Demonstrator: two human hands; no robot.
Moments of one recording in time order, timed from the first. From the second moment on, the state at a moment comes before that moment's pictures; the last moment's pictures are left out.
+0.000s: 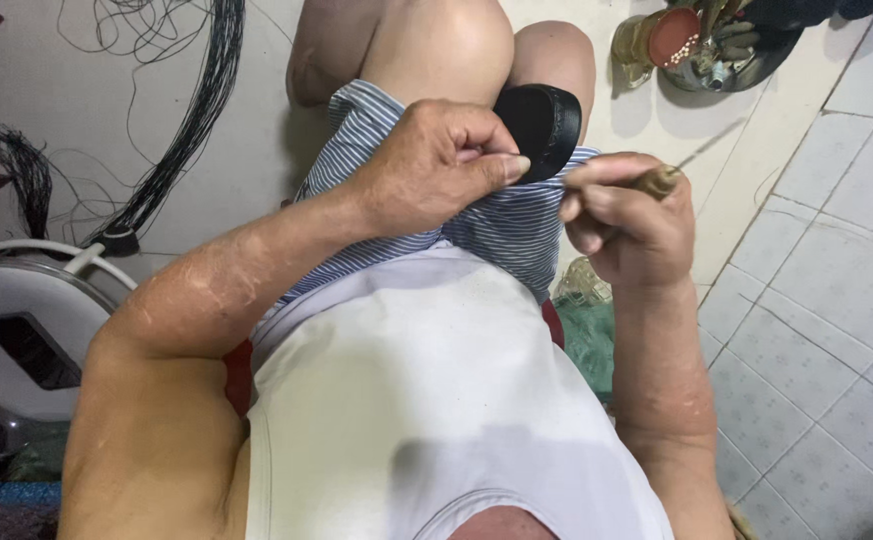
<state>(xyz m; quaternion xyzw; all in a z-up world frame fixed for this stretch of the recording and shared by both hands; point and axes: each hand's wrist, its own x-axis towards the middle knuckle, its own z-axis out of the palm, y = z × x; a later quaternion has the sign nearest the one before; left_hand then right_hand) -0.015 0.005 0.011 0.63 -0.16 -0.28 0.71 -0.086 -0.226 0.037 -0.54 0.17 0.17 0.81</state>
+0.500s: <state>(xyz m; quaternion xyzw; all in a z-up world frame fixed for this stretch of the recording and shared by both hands) -0.004 0.017 0.003 0.69 -0.19 -0.08 0.69 -0.112 -0.520 -0.065 -0.58 0.44 -0.27 0.63</state>
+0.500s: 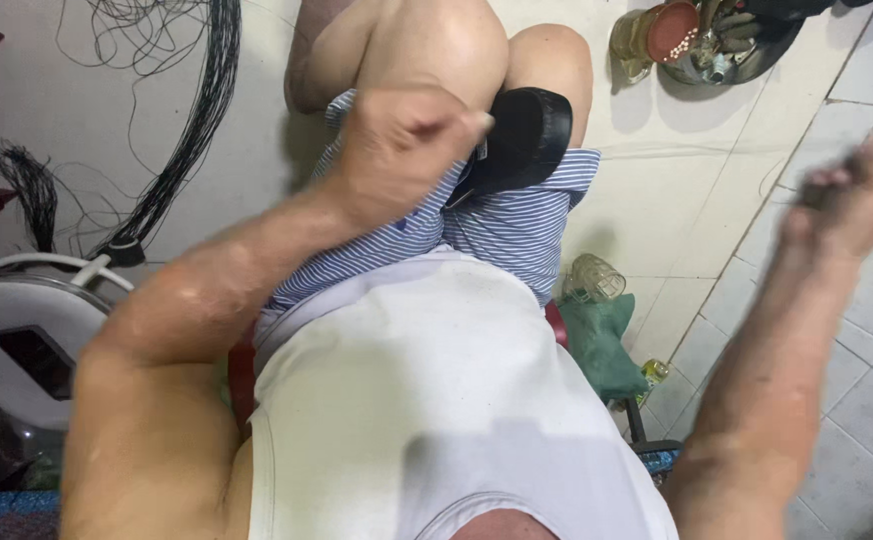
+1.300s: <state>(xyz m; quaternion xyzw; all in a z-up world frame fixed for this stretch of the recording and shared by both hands) 0.001 -0.018 -0.008 0.41 -0.09 -0.28 0.86 -0.084 -0.199 0.001 -0.23 0.10 0.09 0.96</state>
